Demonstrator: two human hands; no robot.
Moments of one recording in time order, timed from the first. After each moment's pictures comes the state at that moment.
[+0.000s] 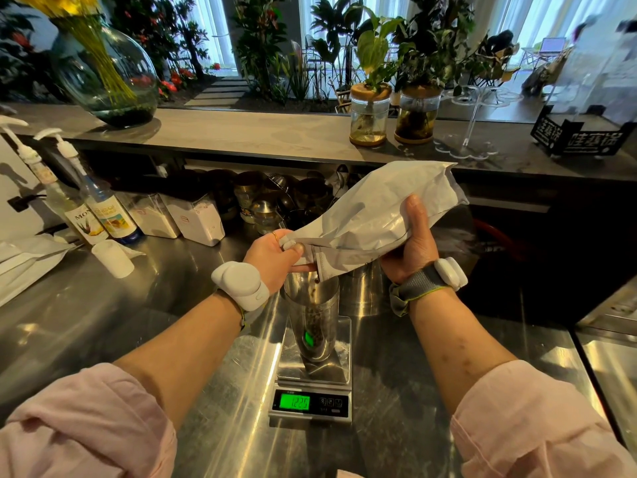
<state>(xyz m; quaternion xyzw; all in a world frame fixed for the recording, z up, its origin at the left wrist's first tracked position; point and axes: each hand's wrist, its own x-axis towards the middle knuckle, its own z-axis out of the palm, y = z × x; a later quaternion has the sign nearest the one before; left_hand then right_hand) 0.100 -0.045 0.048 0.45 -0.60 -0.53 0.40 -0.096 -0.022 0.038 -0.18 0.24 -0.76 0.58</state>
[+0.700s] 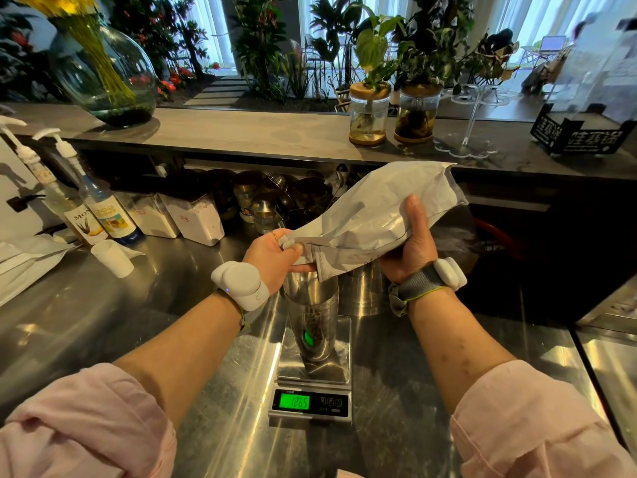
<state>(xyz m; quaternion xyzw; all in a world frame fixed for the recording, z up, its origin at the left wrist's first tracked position) 0.096 -0.040 0.055 0.44 -0.59 -0.55 0.41 -0.098 -0.023 0.036 -0.16 0.26 -0.75 0.59</state>
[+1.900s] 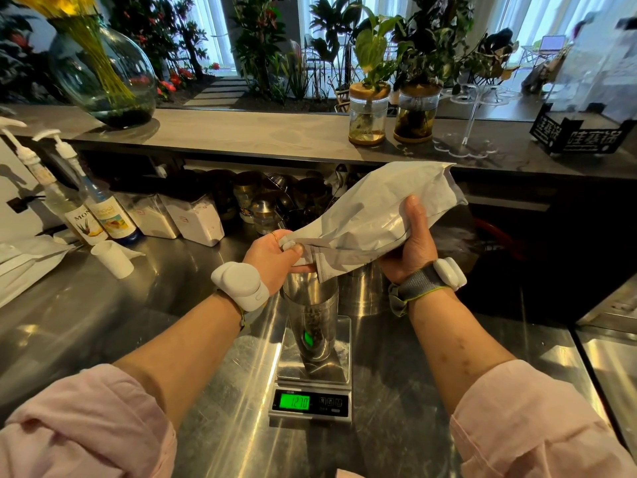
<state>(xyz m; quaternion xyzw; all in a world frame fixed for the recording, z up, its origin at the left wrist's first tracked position) 0.100 -0.044 0.051 0.47 -0.61 -0.52 0.38 -0.098 -0.022 0.036 -0.17 0.25 -0.75 0.59</state>
